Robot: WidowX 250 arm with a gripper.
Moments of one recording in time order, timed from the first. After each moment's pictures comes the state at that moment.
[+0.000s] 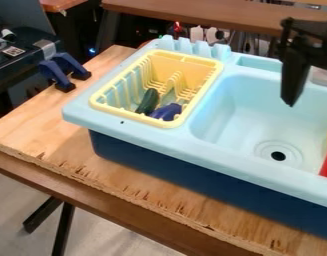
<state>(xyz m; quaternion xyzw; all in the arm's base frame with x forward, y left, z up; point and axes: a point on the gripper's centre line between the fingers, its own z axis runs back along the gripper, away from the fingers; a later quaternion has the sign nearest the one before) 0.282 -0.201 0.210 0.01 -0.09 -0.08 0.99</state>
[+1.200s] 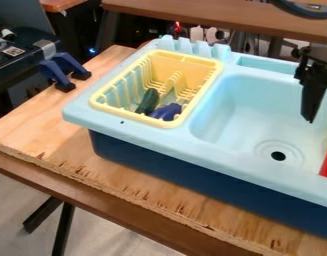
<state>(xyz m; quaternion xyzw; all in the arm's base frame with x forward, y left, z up) 0.312 -0.215 0.187 0.01 -0.14 -0.05 0.99</state>
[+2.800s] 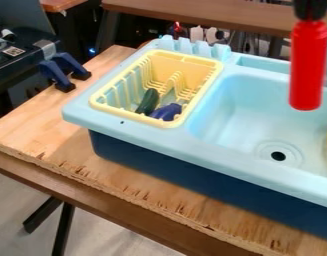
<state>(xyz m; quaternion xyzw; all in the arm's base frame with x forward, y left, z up) 0.370 -0.152 0.261 -0.08 -0.10 0.00 0.99</state>
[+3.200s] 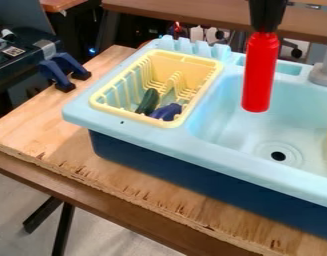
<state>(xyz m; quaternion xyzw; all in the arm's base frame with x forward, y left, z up) 0.388 -0.121 0.237 -0.03 -0.06 -0.01 1.00</state>
